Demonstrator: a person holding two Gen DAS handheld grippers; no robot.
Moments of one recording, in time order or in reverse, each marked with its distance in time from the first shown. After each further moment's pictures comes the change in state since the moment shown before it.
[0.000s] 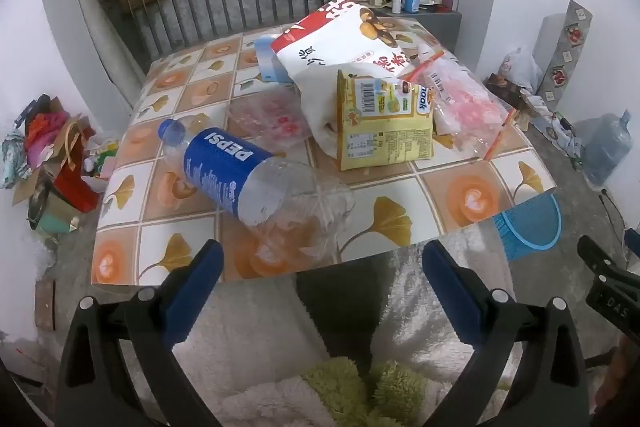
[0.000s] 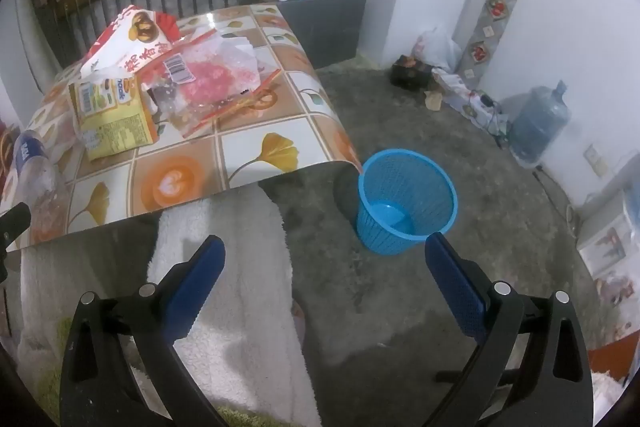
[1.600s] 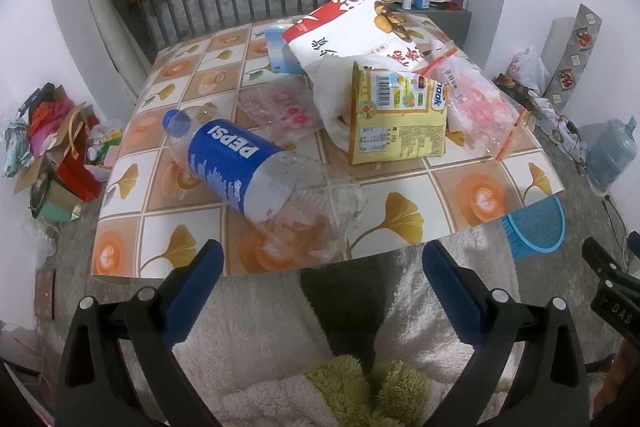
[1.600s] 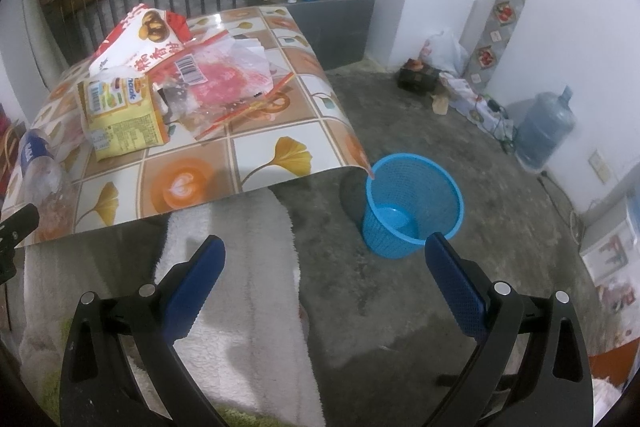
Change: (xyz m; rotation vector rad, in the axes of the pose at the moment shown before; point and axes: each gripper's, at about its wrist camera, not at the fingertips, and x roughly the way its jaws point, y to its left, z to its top) left arm 0.006 0.007 -0.002 -0.017 0.022 0.010; right arm 0.000 0.007 0.003 -0.011 -0.006 0.007
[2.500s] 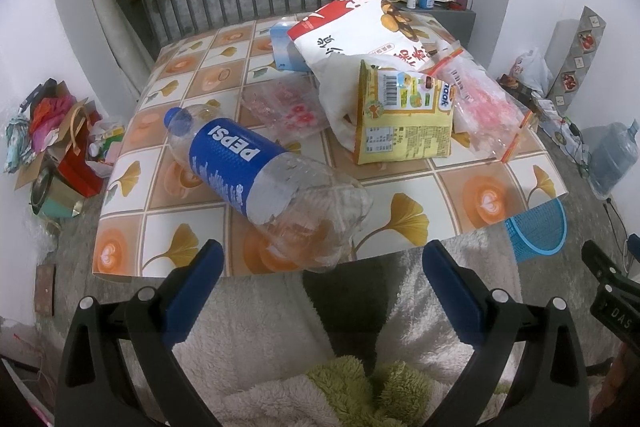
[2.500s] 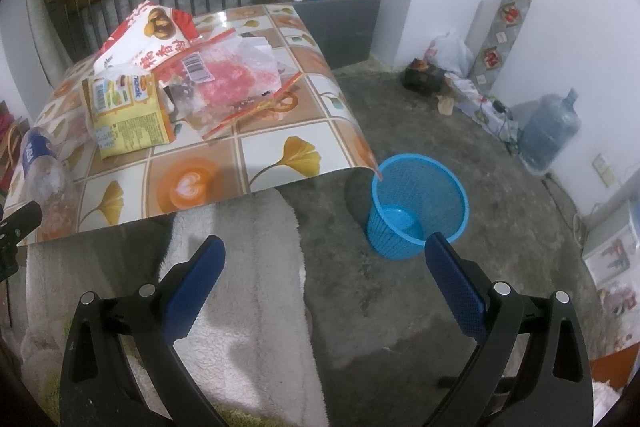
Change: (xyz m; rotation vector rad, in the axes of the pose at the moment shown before) left arm 0.002 0.009 0.000 -0.011 0.008 0.004; right arm 0.001 0.003 0.000 -0.010 -0.002 0.016
